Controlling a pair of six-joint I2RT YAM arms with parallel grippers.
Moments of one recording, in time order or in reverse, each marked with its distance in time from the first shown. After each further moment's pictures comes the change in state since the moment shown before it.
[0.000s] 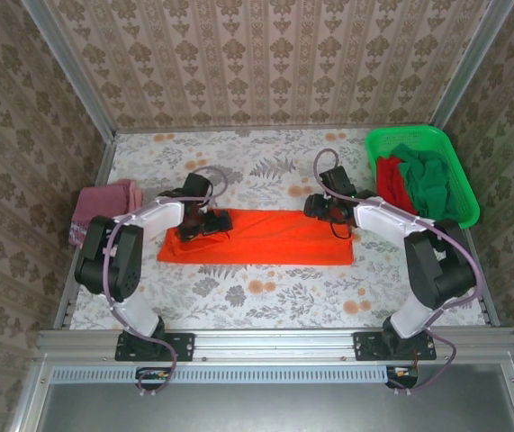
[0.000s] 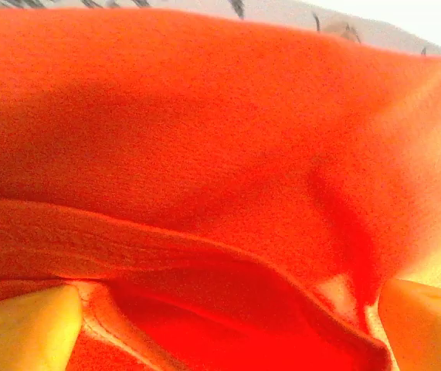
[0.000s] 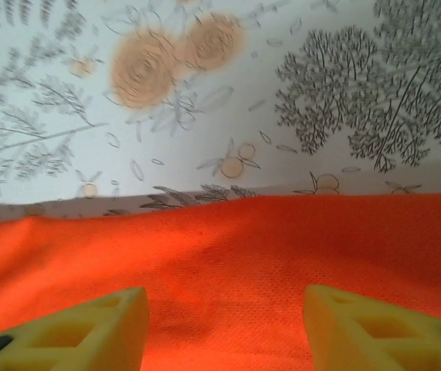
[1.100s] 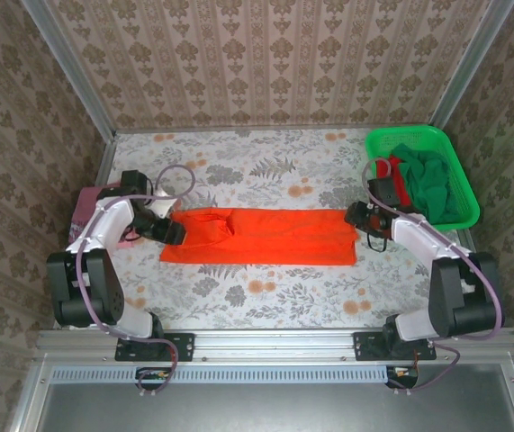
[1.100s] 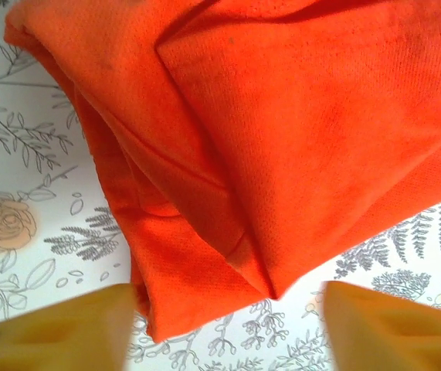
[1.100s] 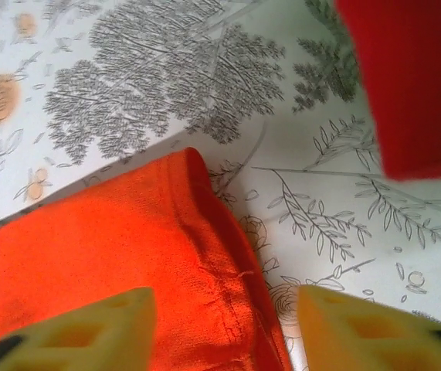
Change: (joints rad) left arm 0.372 -0.221 0.053 -0.436 0.172 0.903; right arm -0.276 -0.275 -0.214 -0.054 -0.026 -0.008
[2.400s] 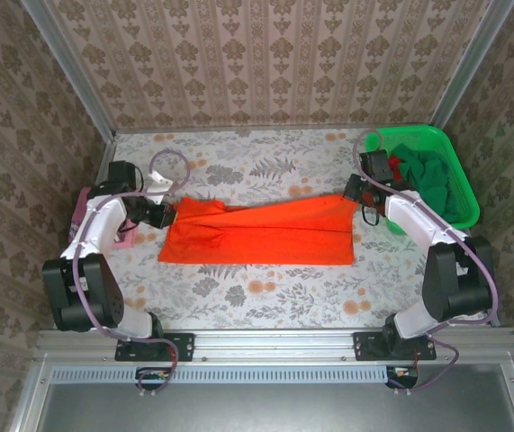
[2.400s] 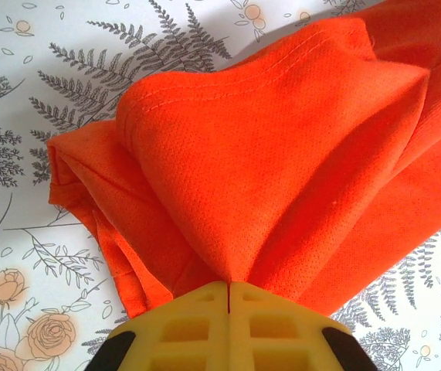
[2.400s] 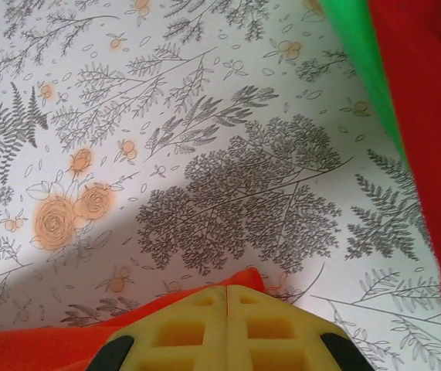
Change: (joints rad) left arm 0.052 -0.021 0.043 0.124 0.187 0.112; right arm 0.034 0.131 0.262 -0.018 0.115 -0.072
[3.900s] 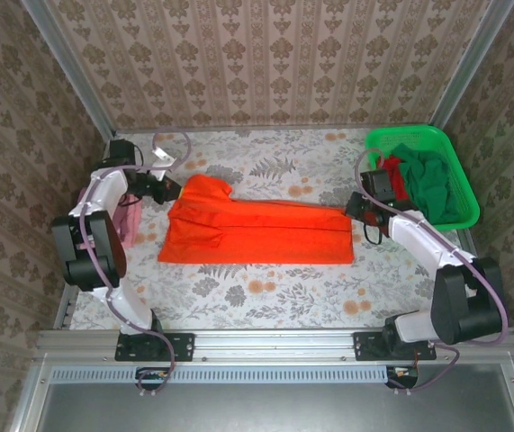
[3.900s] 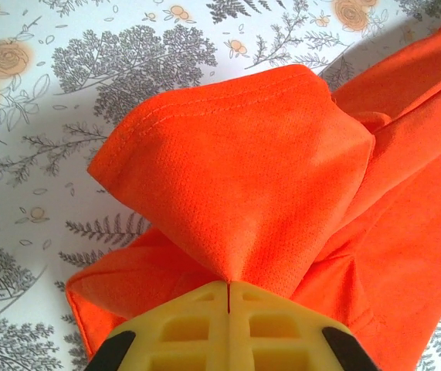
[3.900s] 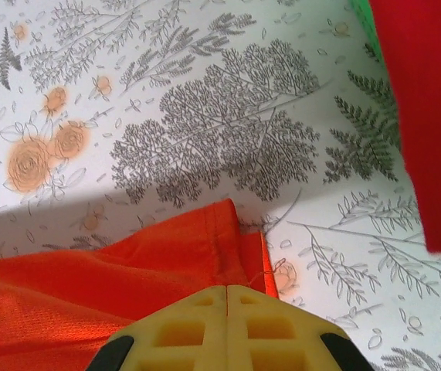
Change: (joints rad) left arm 0.023 0.298 0.259 0.057 0.244 0.171; right arm 0.039 -0.150 -0.196 0.008 0.003 0.036
